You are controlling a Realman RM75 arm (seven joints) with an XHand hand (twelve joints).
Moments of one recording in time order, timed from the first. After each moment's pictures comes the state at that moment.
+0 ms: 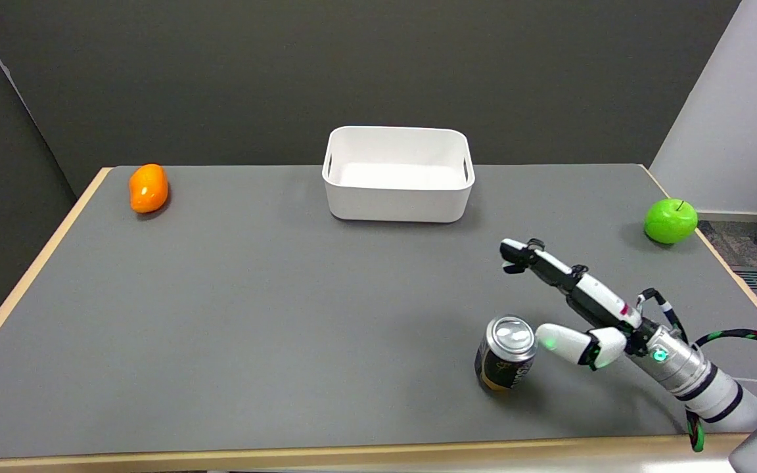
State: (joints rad) arm -0.22 -0.93 -1.53 0.81 -0.12 1.41 1.62
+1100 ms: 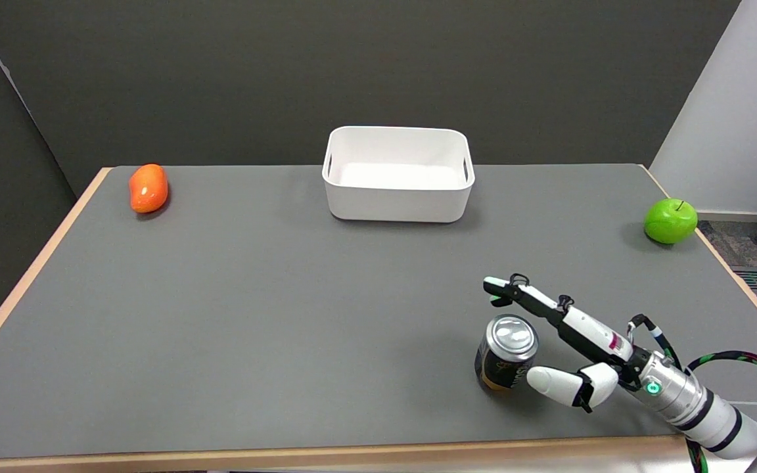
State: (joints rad) arm -0.30 -0.96 -1.54 0.86 -0.18 1.42 1.53
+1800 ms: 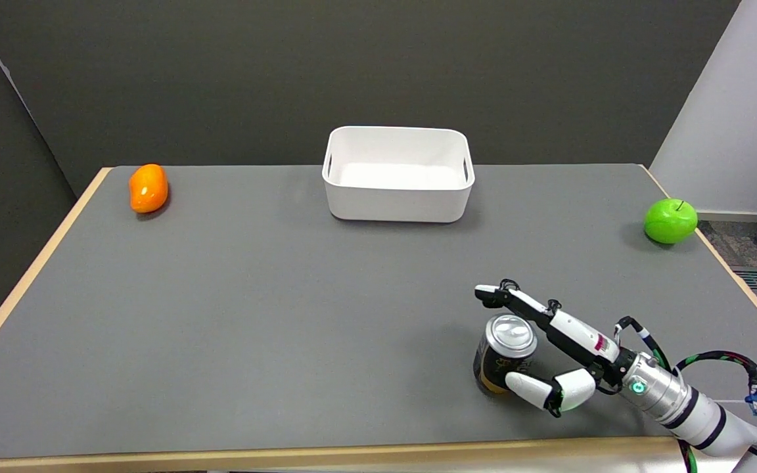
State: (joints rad) arm -0.24 -0.96 -1.60 0.81 -0.19 1.39 1.51
